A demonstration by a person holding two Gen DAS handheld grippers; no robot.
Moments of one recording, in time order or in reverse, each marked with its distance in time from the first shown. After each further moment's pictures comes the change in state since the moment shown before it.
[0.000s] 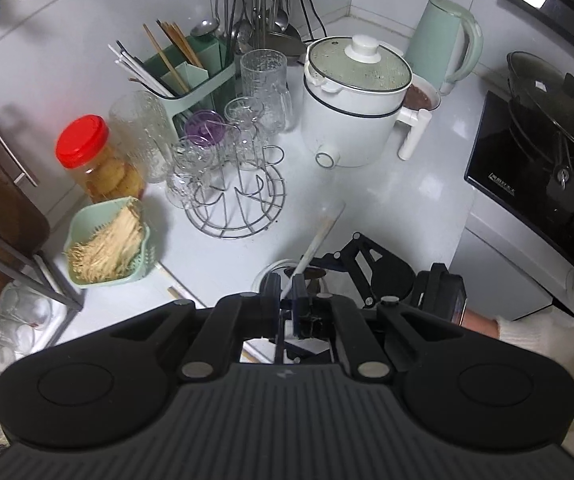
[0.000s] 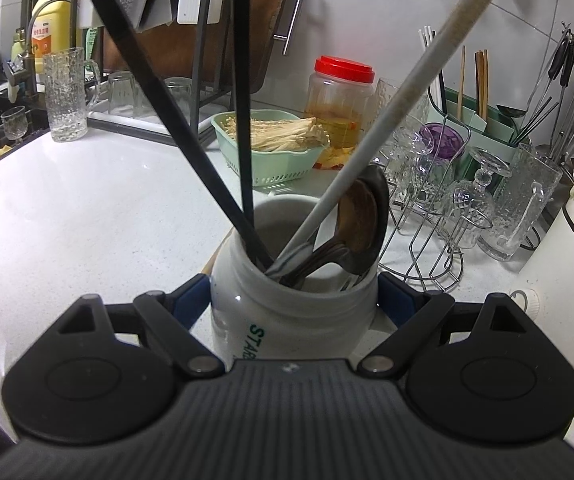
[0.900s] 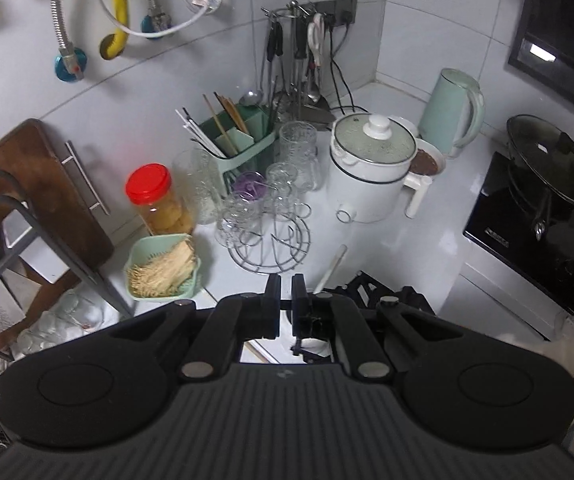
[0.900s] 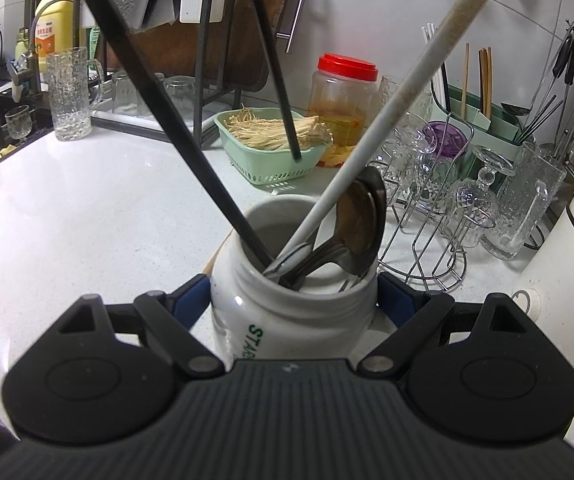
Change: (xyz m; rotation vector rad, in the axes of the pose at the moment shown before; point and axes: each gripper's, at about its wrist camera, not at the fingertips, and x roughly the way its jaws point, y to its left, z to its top) left arm -0.133 -0.007 -0.013 -0.054 -0.157 0.091; right arm 0.001 -0.004 0.000 0.000 0.006 0.021
